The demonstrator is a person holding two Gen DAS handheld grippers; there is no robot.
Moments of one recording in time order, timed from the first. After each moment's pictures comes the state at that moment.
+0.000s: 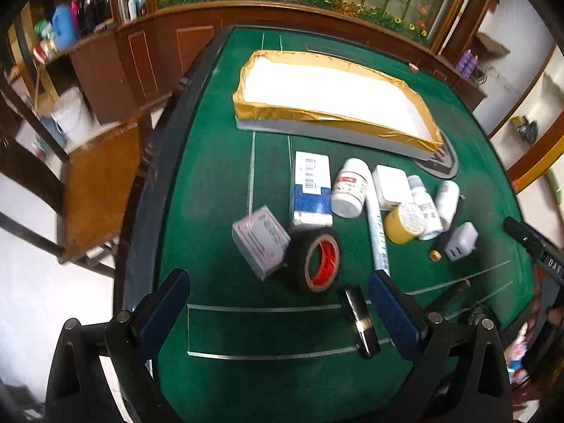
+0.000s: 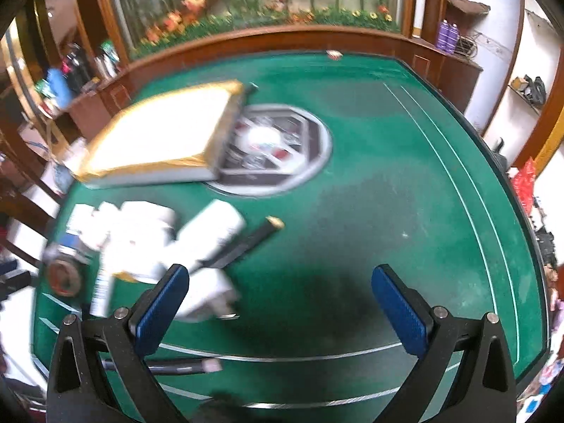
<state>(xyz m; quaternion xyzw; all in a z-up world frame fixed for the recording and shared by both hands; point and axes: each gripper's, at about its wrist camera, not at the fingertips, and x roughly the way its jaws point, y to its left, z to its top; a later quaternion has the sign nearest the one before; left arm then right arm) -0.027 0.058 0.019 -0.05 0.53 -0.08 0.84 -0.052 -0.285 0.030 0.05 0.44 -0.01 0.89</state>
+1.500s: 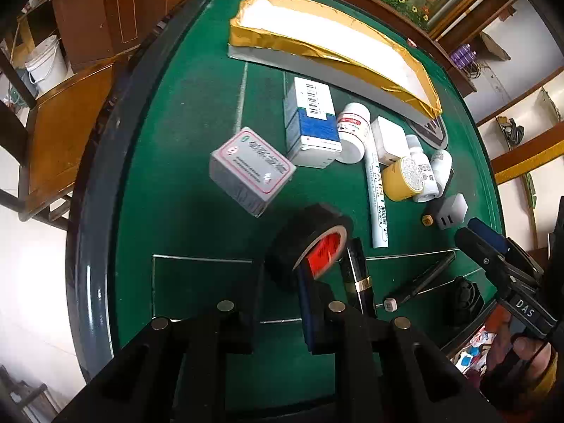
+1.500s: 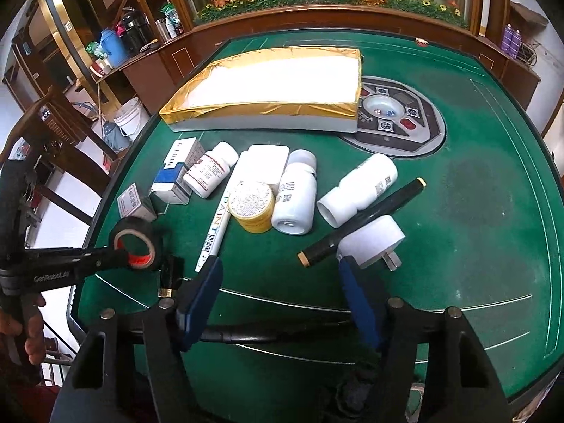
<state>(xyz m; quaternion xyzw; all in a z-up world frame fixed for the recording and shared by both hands) -0.029 0.069 -0.021 -0.11 0.60 -0.12 0.78 -0.072 -0.187 0.010 0.03 0.49 0.09 0.87</state>
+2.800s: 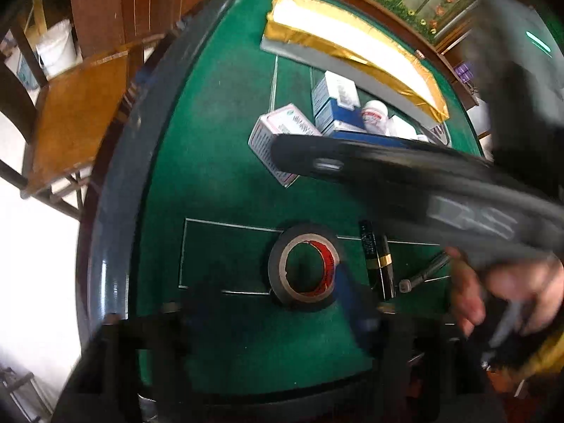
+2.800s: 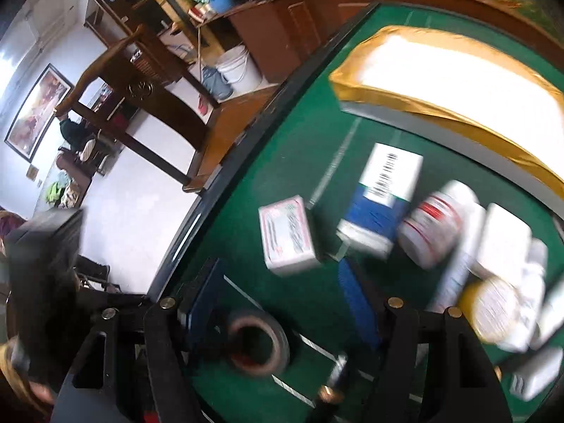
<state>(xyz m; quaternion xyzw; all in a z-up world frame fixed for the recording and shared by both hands) -0.060 0.096 -0.026 -0.13 0.58 -0.11 0.79 0.009 -0.021 -0.022 -0.01 0.54 0.31 0.78</state>
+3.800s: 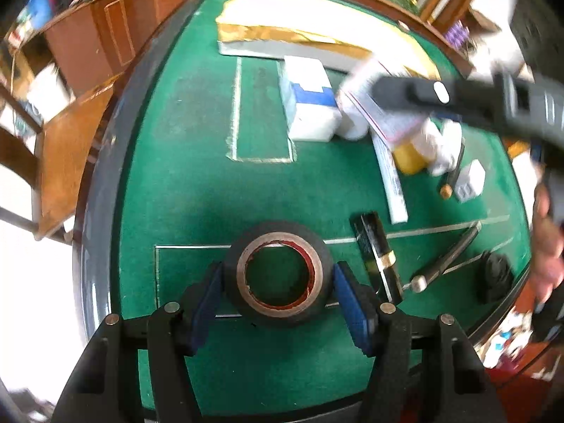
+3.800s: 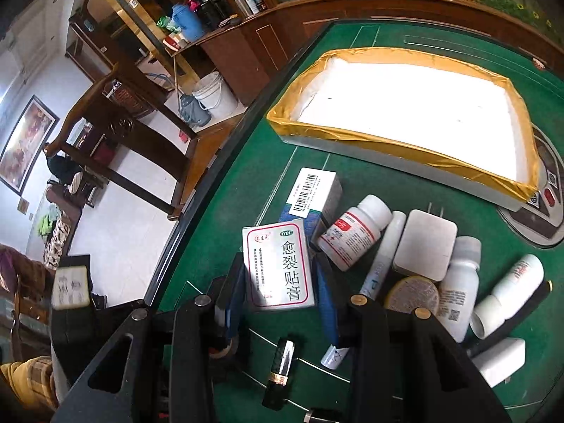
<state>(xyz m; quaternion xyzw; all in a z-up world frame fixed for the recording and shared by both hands) -0.060 0.057 -0.024 -0.06 0.58 -0.12 0.80 0.007 -0.099 0.014 0.04 0.51 0.26 0.82</state>
